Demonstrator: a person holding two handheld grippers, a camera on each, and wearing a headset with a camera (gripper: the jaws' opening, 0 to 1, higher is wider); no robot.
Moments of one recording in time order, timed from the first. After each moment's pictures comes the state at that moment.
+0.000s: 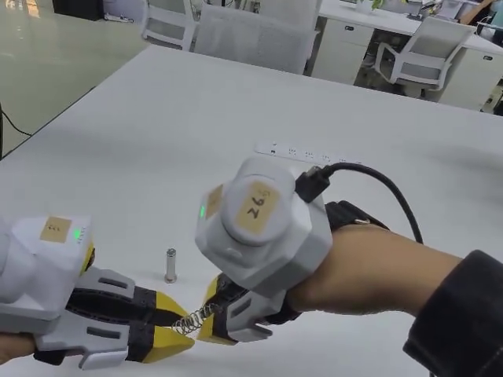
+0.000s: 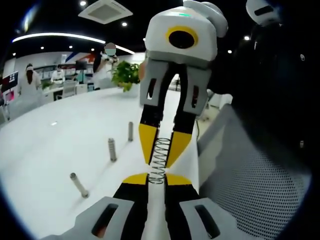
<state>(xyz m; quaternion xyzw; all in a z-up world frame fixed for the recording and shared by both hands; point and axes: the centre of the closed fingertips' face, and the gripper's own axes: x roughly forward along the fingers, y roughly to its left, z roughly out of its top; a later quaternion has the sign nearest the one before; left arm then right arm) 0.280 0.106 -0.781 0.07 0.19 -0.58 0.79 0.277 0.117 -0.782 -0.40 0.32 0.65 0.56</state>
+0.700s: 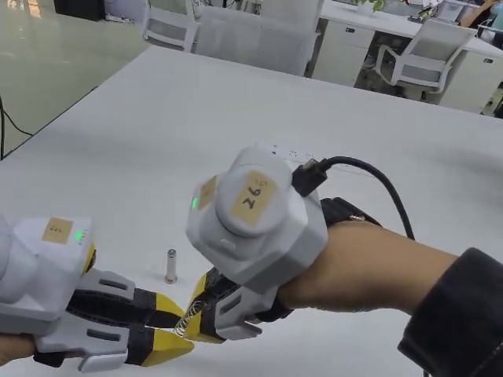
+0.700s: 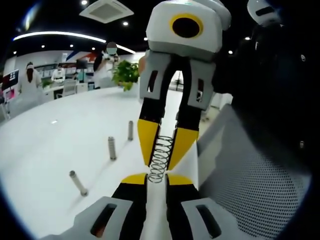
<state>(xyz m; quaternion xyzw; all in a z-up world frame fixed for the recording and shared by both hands) 0.279 0.107 -0.782 0.06 0.20 -0.58 0.79 0.273 0.130 -0.775 -0.39 0.31 0.66 0.56</state>
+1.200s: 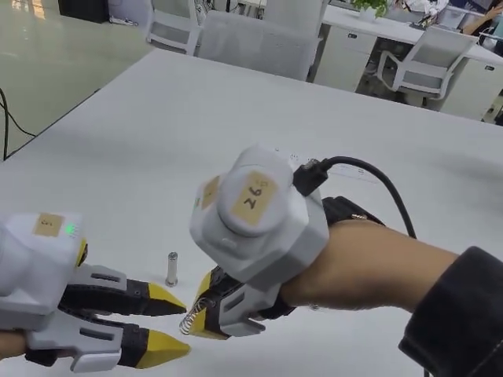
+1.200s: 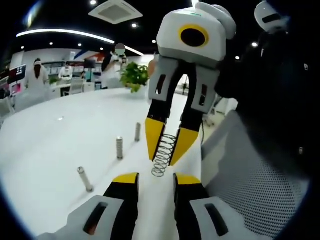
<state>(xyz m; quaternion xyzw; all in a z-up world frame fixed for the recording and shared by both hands) 0.287 0.119 -0.776 0.04 0.20 -0.55 0.81 0.279 0.127 -0.773 -0.40 0.32 0.65 0.56</state>
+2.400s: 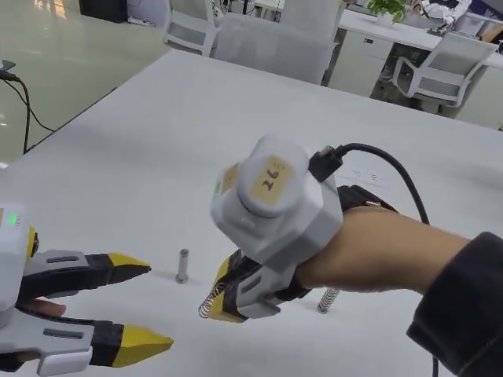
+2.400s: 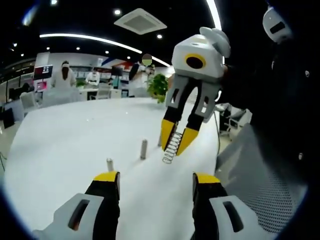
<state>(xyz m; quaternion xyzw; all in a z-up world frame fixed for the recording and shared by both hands) 0.289 0.158 -0.769 0.01 0.18 -0.45 0.87 0.294 0.125 -0.773 -0.42 0.32 0.64 0.56</state>
